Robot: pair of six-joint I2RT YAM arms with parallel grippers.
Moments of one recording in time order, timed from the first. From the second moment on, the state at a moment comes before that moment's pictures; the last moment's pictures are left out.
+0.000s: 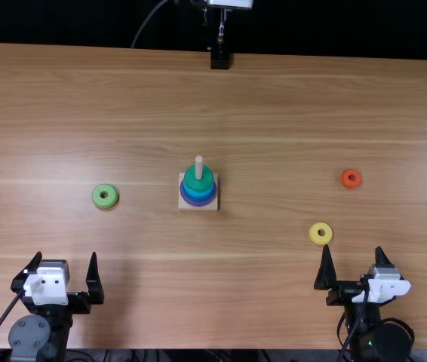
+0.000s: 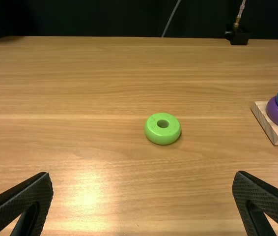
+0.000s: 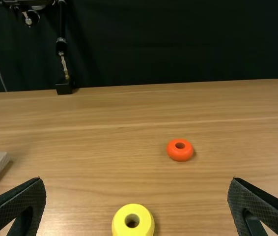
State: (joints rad) left arm -0.05 0.01 0.10 -0.38 -0.05 -0.05; right arm -0.05 0.01 0.03 -0.12 -0.04 0.01
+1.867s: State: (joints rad) left arm -0.05 0.01 0.14 -0.44 -0.05 -0.05; right arm -0.05 0.01 0.06 -0.20 -0.04 0.00
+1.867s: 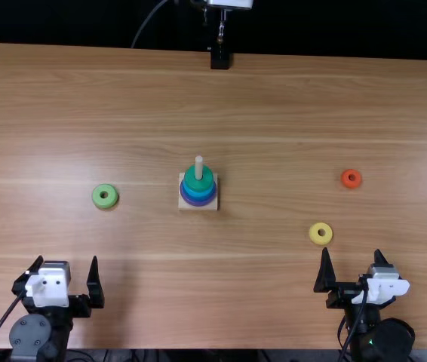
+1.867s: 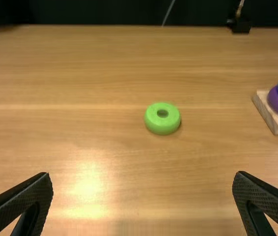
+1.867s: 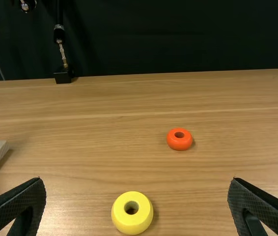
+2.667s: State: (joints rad) left arm -0.05 0.92 0.94 -0.40 -0.06 -0.05; right arm -0.05 0.01 0.06 -0.20 -0.04 0.00
